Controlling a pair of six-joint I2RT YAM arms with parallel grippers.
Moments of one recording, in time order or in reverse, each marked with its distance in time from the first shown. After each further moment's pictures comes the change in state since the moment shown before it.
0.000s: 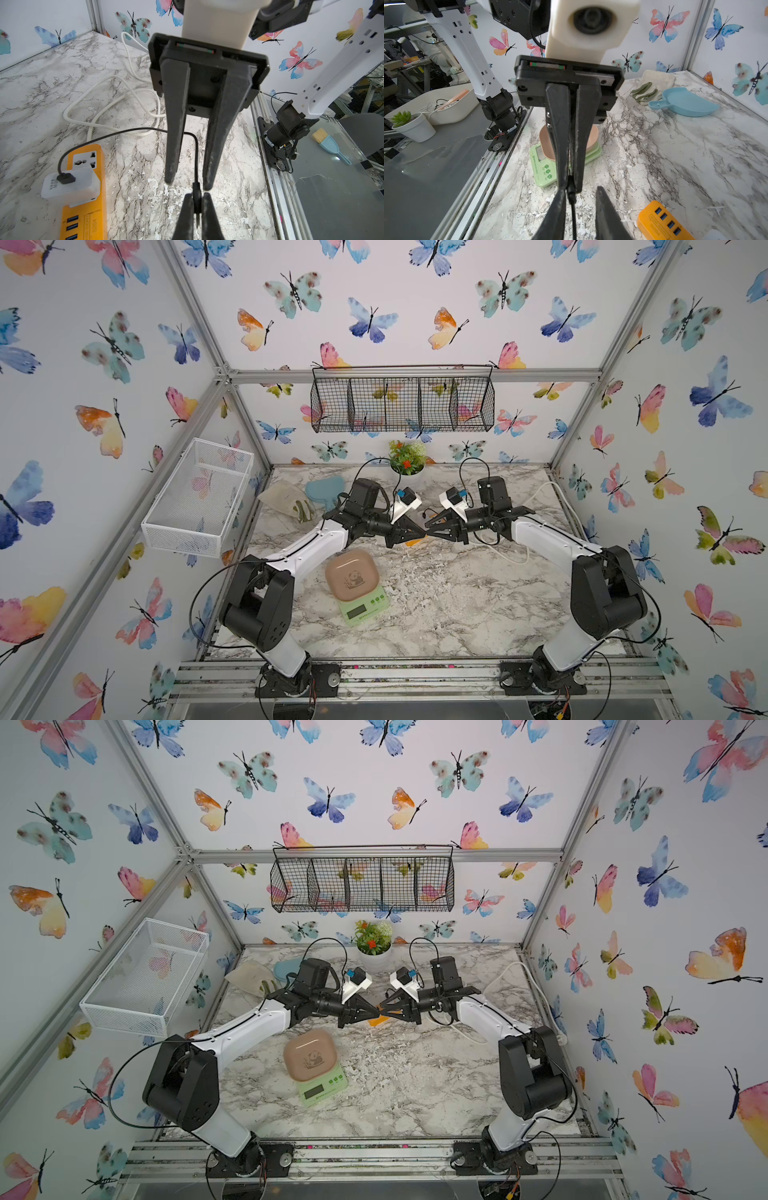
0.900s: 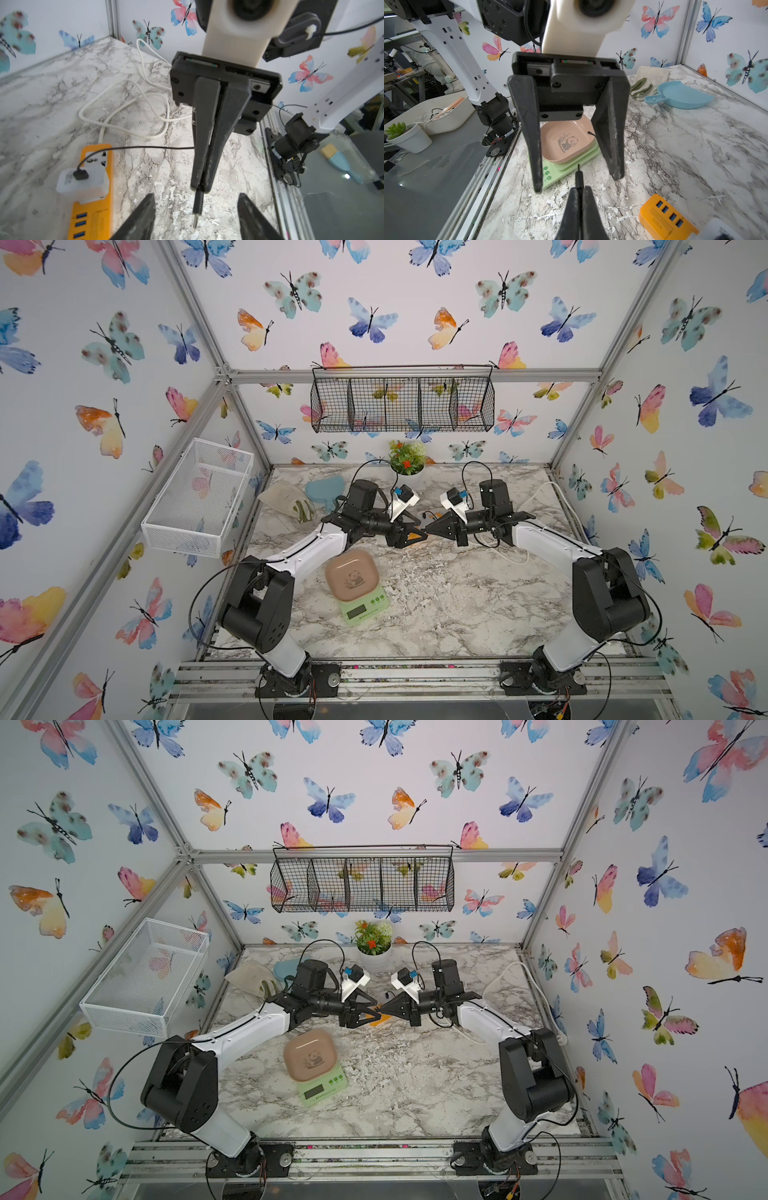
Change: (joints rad) left arm 0.004 -0.034 -0.092 0.159 -0.080 -0.149; right arm 0.000 -0.018 -0.065 0.135 0.030 0.125
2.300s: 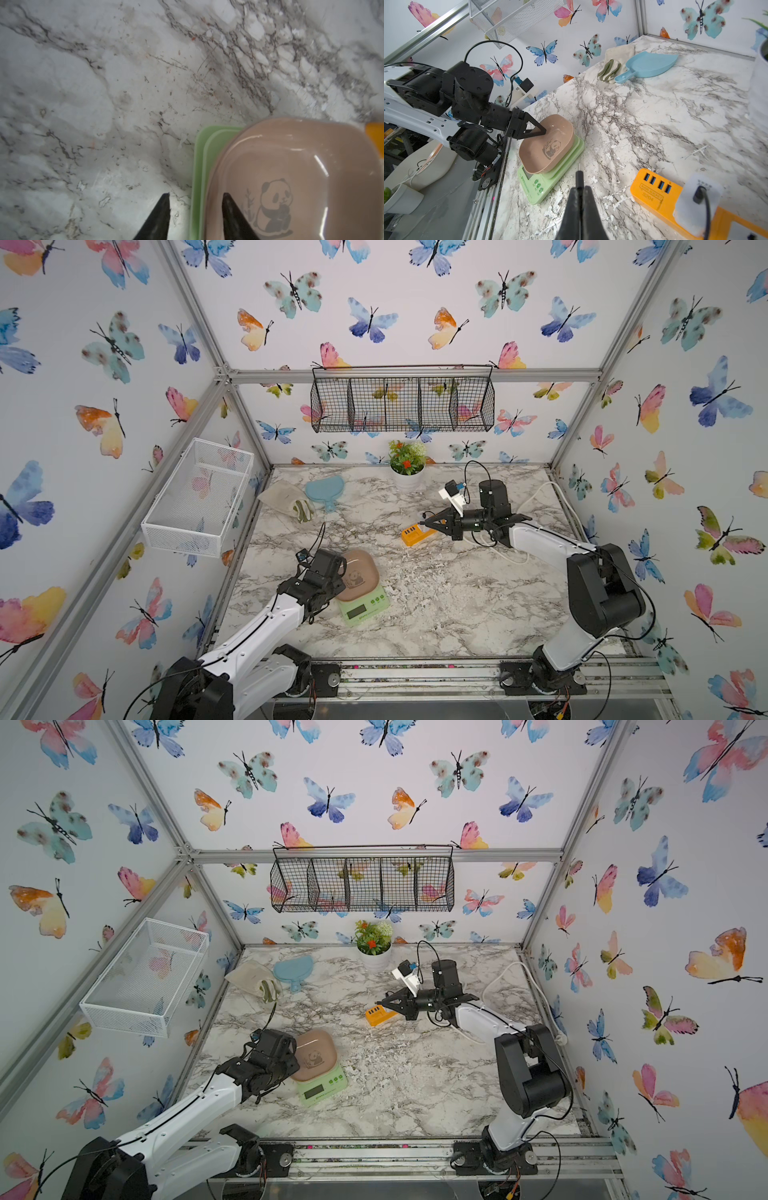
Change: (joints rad) left arm 0.048 -0.581 -0.591 -0.502 -1.122 -1.072; right arm 0.000 0.030 -0.038 0.139 0.155 0.359
